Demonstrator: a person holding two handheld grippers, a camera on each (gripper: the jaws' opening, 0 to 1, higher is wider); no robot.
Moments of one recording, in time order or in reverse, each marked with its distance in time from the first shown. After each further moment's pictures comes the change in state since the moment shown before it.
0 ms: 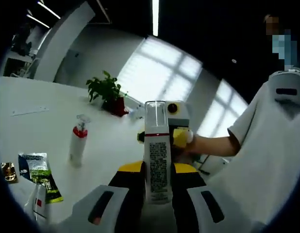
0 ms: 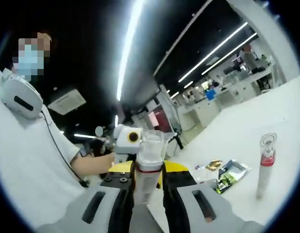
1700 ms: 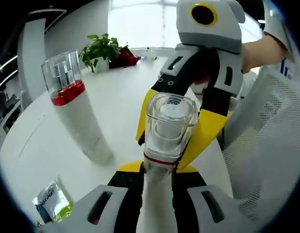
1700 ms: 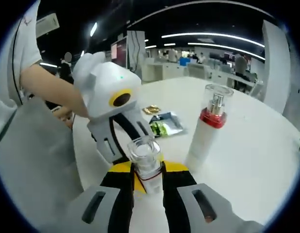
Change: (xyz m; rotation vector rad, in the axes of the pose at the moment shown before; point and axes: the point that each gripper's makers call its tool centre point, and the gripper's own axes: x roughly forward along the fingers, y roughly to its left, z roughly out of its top) left arm 0.108 0.174 -0.110 0.407 0.480 0.220; right arm -0.059 -0.161 -0.120 -0.296 0.502 -0.362
